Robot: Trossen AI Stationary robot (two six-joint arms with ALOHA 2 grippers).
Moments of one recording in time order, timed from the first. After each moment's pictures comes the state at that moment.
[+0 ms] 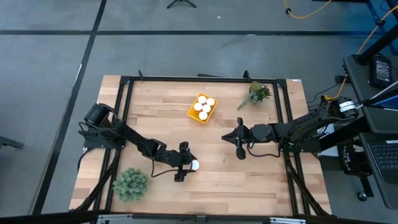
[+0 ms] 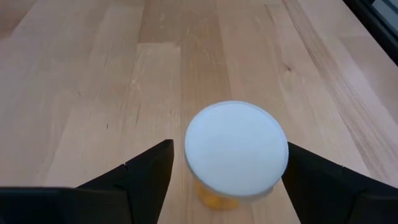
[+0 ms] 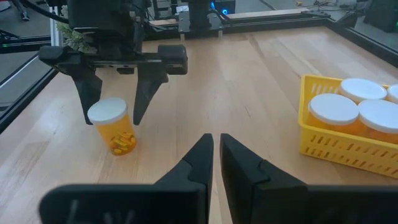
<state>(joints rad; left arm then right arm) -0.39 1.78 0.75 0.42 -0.24 -0.25 0.20 1.28 0.34 0.64 0.22 0.15</state>
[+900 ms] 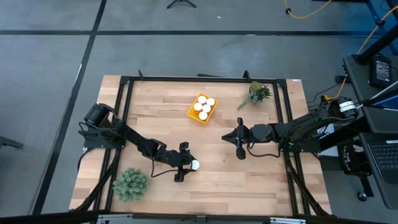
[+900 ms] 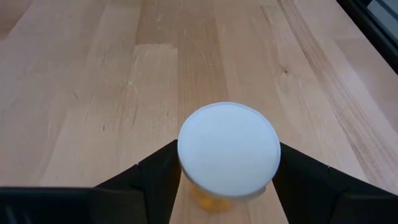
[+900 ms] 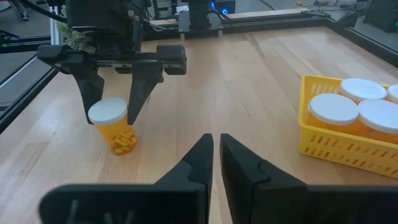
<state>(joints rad) -0.39 1.78 0.75 0.43 -0.23 -0.25 0.20 1.28 0.34 0.64 0.22 0.15</state>
